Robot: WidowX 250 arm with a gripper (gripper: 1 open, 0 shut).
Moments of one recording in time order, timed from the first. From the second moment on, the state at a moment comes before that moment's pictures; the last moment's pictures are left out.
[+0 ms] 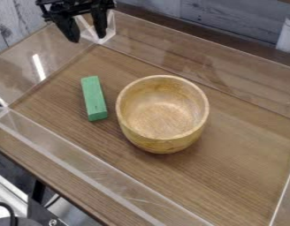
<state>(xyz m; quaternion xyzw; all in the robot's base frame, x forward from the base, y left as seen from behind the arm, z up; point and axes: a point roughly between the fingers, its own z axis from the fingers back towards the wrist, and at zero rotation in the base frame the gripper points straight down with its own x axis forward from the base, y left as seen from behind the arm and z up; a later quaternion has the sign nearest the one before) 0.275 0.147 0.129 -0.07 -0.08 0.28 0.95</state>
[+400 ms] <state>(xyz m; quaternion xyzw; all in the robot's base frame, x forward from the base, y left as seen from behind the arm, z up) 0.278 0.162 0.084 -0.04 -0.06 0.29 0.95</state>
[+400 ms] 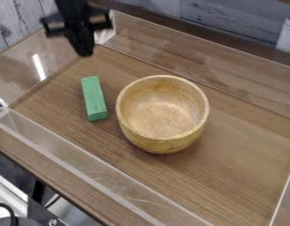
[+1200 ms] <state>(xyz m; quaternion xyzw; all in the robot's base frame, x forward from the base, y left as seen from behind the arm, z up) 0.281 0.174 0.040 -0.01 -0.06 0.29 0.96</state>
